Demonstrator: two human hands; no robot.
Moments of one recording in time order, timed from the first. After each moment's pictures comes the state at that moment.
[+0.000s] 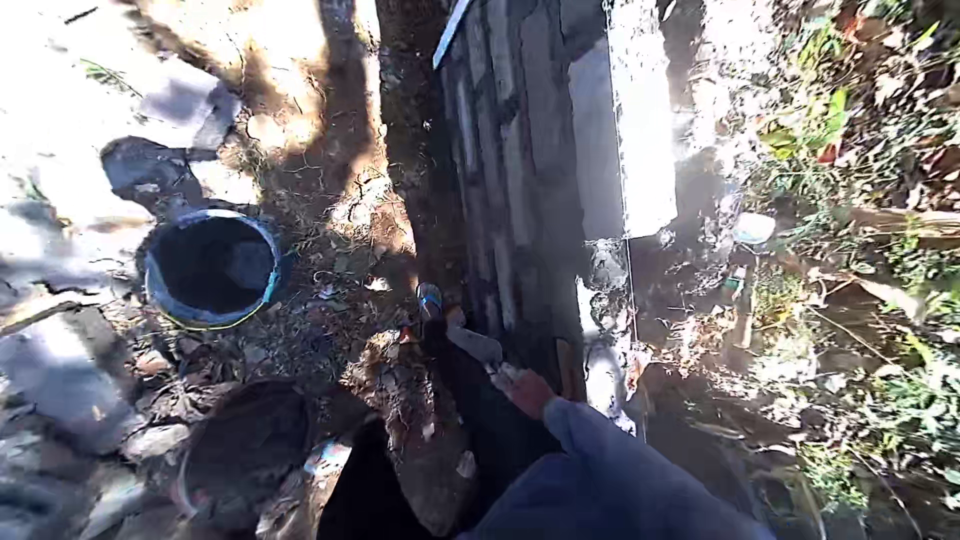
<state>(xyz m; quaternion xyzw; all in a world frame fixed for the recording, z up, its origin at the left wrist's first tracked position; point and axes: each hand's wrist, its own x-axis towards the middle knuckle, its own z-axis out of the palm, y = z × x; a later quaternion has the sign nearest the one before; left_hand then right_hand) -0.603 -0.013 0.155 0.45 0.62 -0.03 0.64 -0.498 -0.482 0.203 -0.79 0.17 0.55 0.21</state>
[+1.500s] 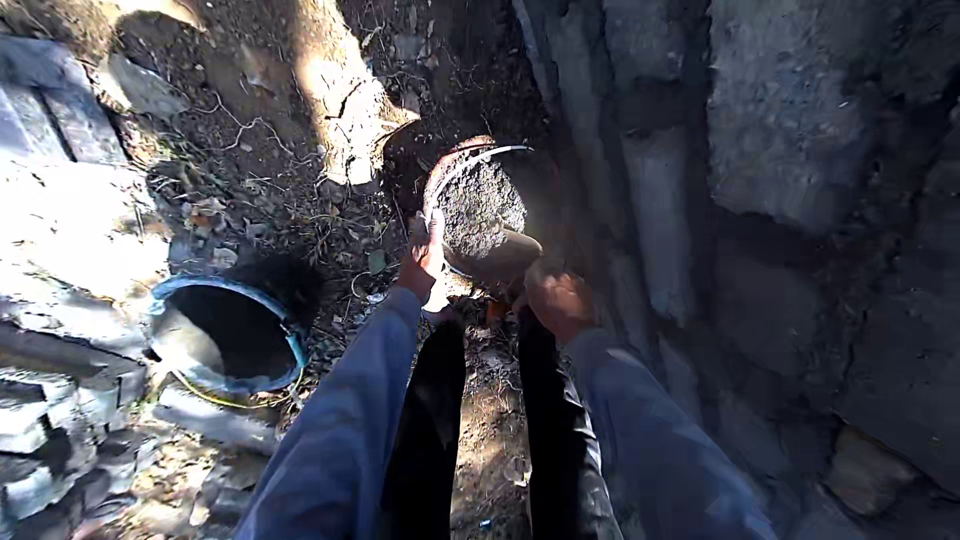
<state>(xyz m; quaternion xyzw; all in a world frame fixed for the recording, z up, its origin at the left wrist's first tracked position) -0.226 -0.284 -0.194 0.75 0.16 -0.49 0.40 -0.360 -0.460 -0.129 -0.81 0.30 0.46 0.18</state>
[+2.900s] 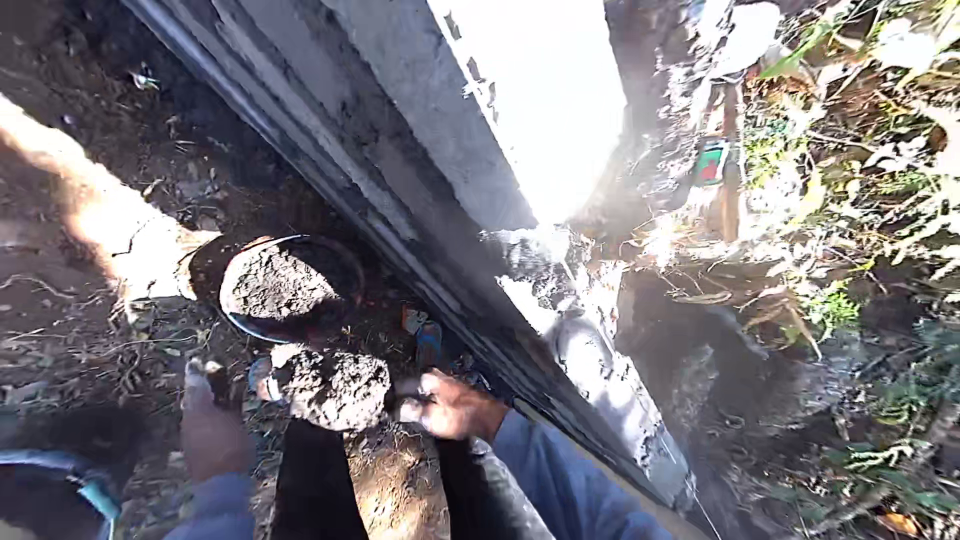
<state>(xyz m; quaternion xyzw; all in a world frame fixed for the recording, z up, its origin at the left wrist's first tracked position) -0.299 -0.285 -0.012 0.72 0.26 -0.30 0.57 -0.419 -0.527 0.152 -0.69 0.25 0.40 0.54</state>
